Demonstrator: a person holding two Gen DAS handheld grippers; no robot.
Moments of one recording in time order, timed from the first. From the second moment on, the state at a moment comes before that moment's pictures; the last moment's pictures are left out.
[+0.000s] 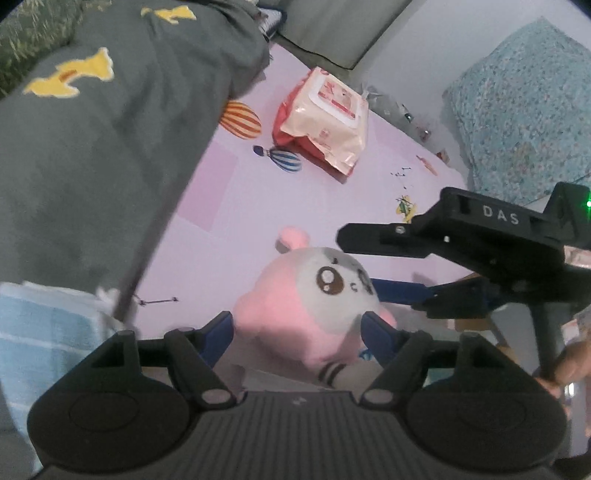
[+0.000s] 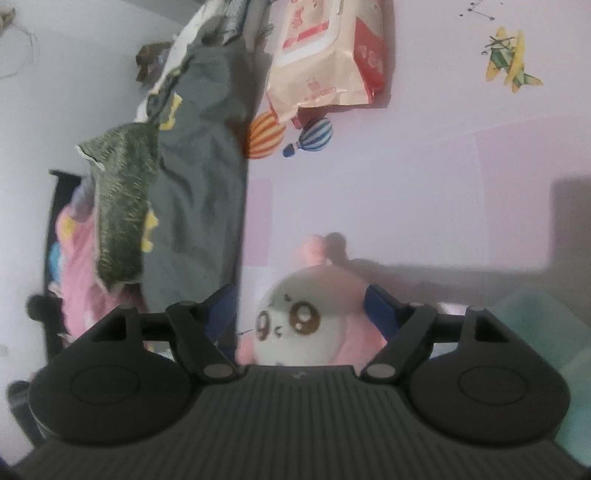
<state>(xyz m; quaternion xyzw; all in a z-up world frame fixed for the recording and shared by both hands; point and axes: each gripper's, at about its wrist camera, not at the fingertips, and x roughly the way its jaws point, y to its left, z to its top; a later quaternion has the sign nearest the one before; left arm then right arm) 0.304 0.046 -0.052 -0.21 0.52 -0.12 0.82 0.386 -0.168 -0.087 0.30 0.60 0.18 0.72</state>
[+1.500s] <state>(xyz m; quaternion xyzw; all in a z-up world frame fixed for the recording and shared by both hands) 0.216 -0.204 0.089 -0.08 0.44 -0.33 0.83 0.209 -0.421 0.073 0.36 0.43 0.13 0.82</state>
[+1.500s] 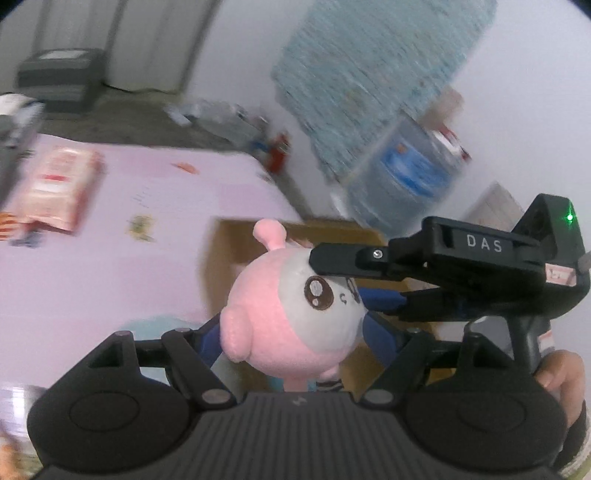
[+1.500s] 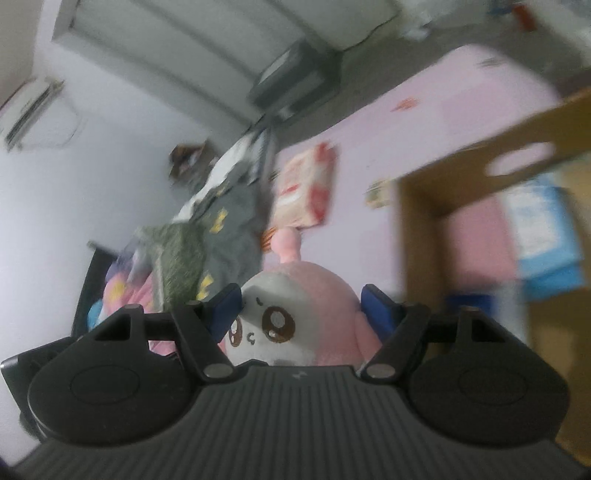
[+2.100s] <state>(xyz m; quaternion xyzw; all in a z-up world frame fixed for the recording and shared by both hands) 0.238 -0.344 -0.034 0.00 0.60 -0.33 0.73 0.190 -0.538 -0.074 0.38 0.52 -0.04 0.76</state>
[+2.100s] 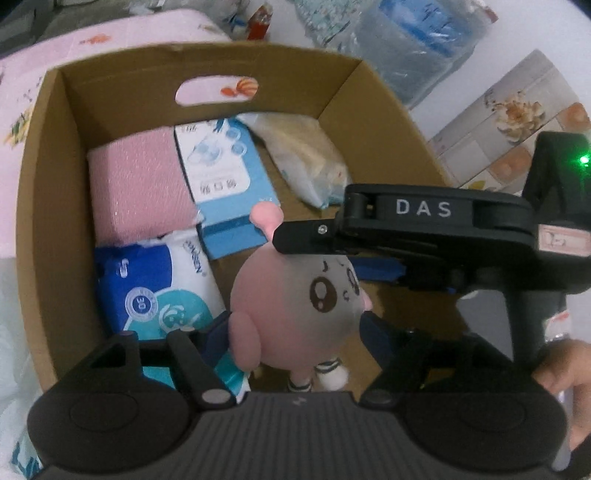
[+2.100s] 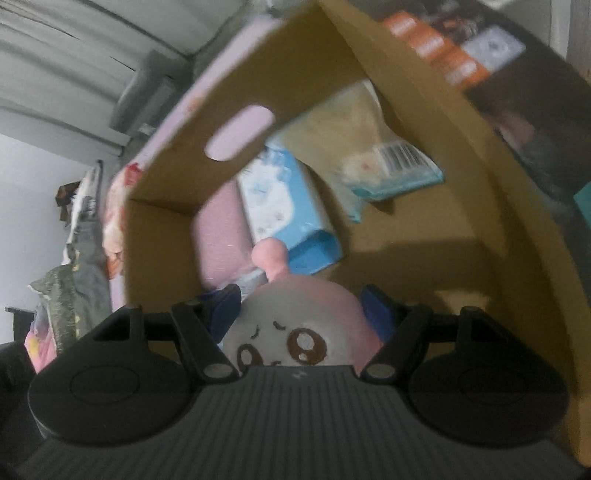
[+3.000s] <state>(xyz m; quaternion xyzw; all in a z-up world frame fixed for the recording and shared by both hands) 0.180 -0.189 0.062 -0.02 0.44 -0.29 0.85 0.154 -0.502 0.025 0.36 0.41 0.04 0.84</state>
